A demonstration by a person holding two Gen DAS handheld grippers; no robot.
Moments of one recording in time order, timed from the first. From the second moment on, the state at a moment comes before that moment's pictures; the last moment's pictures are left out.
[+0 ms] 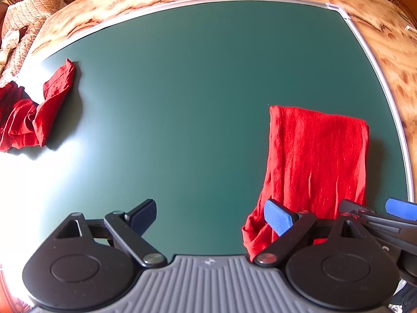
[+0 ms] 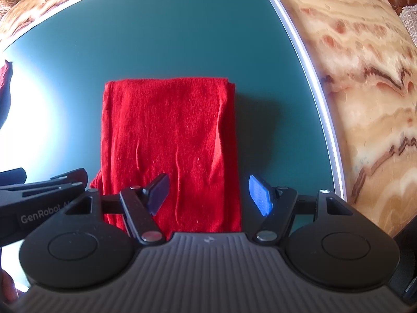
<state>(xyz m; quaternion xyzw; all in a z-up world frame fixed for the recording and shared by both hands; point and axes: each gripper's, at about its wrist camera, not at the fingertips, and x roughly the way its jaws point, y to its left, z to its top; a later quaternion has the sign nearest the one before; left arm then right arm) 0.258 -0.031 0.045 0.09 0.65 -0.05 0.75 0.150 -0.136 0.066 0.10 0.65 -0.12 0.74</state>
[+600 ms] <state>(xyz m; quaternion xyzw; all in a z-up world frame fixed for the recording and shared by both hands) 0.236 -0.019 0.040 0.09 0.65 -0.05 0.75 0.132 -0.125 0.057 0.10 0.65 -0.11 0.74</state>
